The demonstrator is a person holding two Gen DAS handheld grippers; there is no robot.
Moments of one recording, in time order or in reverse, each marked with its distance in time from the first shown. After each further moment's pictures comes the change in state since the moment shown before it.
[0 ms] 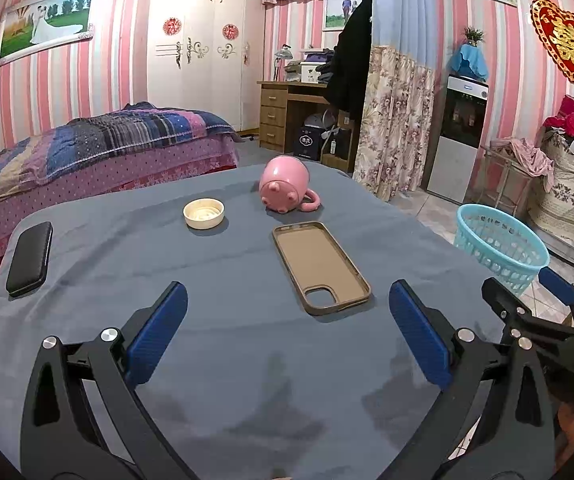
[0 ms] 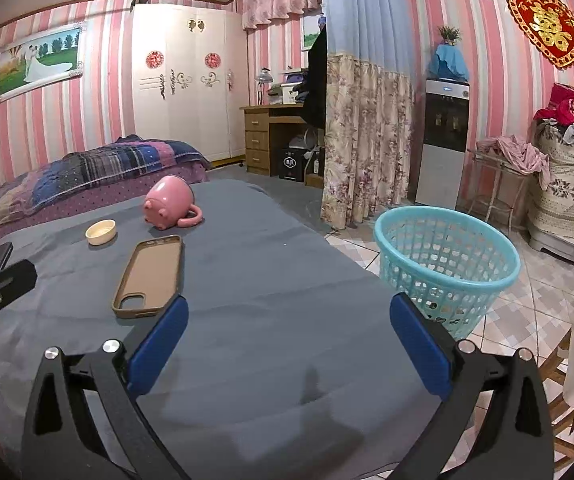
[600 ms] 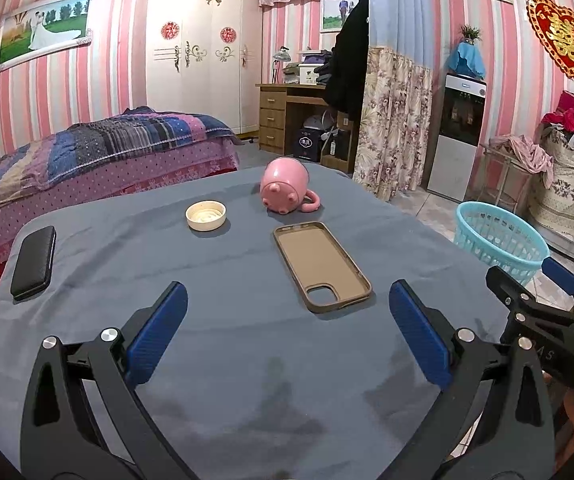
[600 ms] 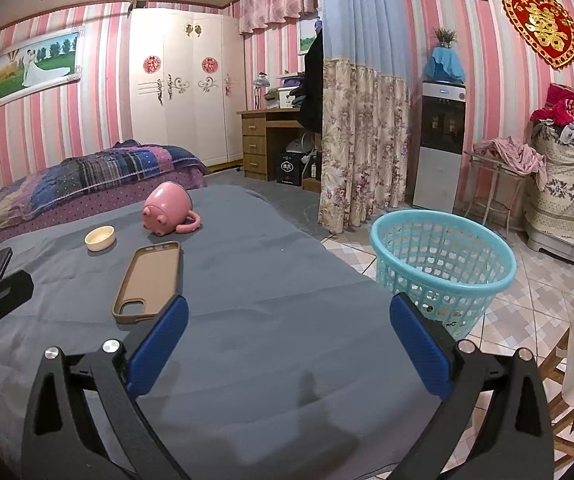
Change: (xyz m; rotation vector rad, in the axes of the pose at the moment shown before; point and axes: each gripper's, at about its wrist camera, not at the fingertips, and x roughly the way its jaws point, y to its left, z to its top) left arm -0.005 0.001 -0.002 0.014 -0.009 0.004; right arm 0.000 -0.002 0.002 0.006 -0.014 -0.014
